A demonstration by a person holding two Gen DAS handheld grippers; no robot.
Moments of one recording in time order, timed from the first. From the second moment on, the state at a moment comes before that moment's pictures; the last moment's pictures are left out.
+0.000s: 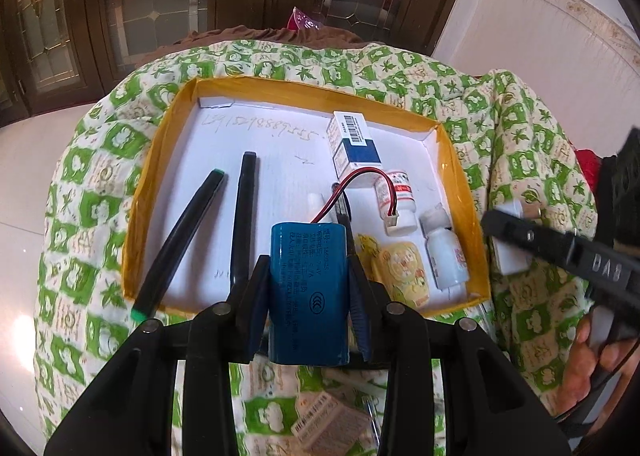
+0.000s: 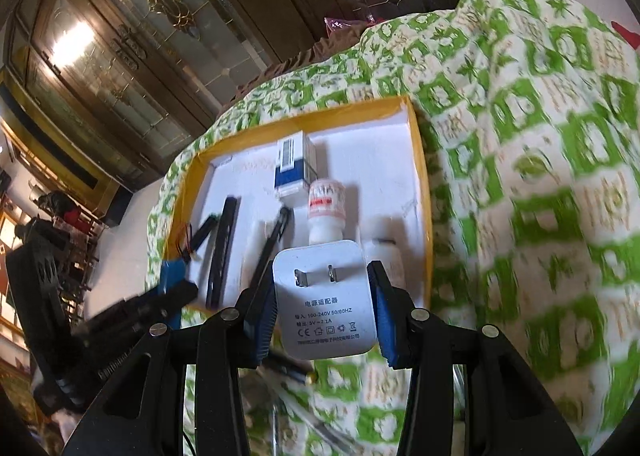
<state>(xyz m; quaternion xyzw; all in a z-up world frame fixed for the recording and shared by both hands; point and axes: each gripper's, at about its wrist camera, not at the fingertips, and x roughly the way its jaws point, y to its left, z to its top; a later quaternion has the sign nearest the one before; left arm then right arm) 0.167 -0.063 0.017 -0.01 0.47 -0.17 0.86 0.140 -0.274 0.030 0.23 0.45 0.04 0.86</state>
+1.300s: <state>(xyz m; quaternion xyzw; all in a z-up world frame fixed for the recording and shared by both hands) 0.280 -0.091 -0.018 0.02 0.47 -0.14 0.87 0.294 -0.285 -0.022 0.13 0.46 -0.01 0.88</state>
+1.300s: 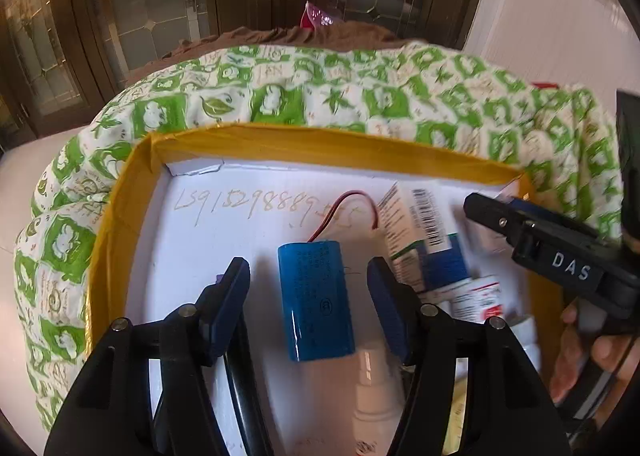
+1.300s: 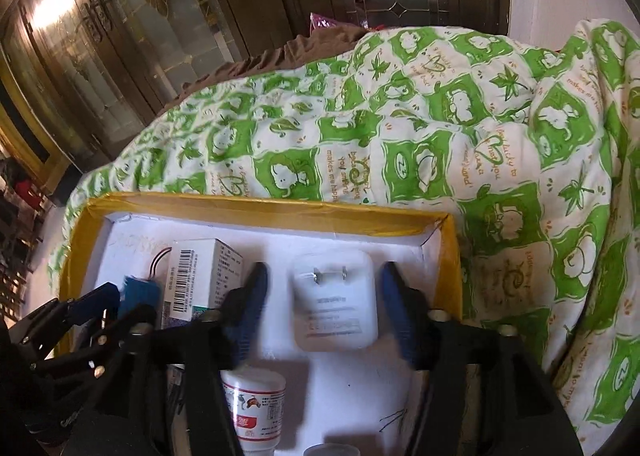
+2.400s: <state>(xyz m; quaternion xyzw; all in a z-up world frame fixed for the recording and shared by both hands) 0.040 -0.057 -0.022 0.06 0.45 -0.18 0.87 0.064 -0.299 0.003 0.23 0.53 0.07 0.81</state>
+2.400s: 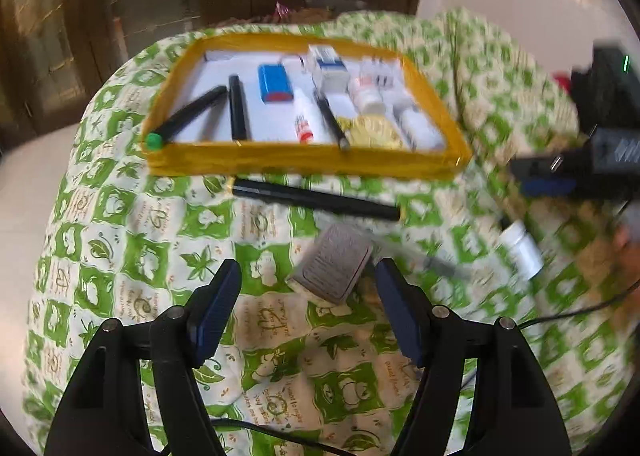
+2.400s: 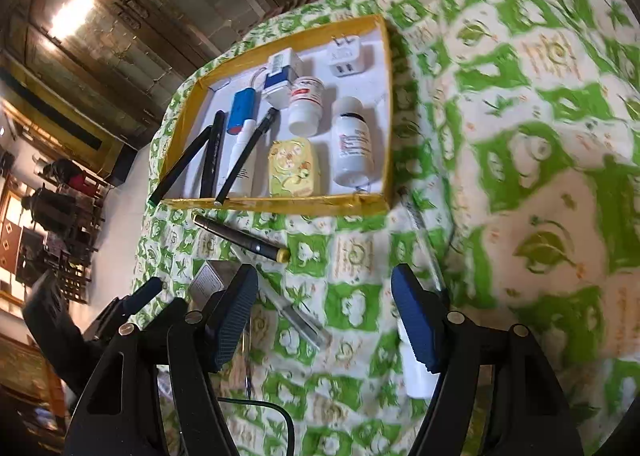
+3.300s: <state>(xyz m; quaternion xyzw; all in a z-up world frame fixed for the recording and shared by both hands) 0.058 -0.044 -0.039 -0.02 0.48 -0.19 0.85 0.044 -0.255 -0.056 -0.06 0.65 -0.03 0.76</state>
